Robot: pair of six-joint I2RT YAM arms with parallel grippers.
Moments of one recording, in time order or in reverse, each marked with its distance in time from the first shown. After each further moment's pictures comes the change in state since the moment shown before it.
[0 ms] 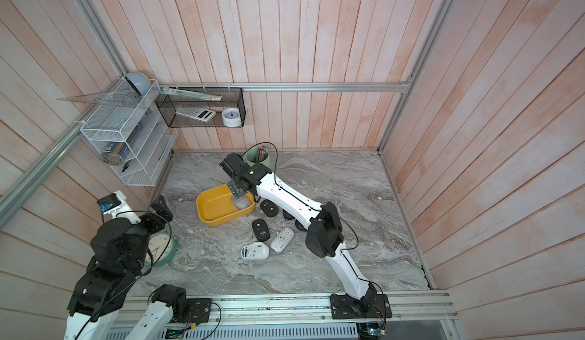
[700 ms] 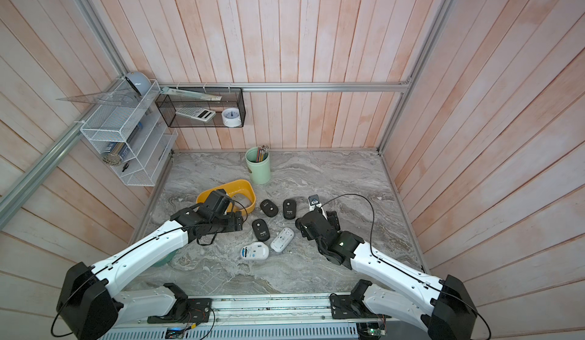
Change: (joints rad) left arm -0.405 0.738 -0.038 0.026 0.346 -0.254; right arm -0.089 -1.176 -1.577 0.585 0.201 0.137
